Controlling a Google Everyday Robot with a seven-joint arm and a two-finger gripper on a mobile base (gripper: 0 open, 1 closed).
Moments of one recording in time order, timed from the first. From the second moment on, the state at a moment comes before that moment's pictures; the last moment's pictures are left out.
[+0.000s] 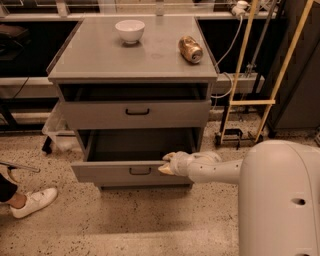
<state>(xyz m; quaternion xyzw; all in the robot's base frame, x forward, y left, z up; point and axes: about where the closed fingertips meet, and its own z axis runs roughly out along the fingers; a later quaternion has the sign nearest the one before) 0.714 -0.043 0.439 -0.50 0.75 0.04 0.43</state>
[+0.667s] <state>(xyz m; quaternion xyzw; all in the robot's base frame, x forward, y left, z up) 0.698 -0.048 0.436 -0.50 0.75 0.04 0.43</state>
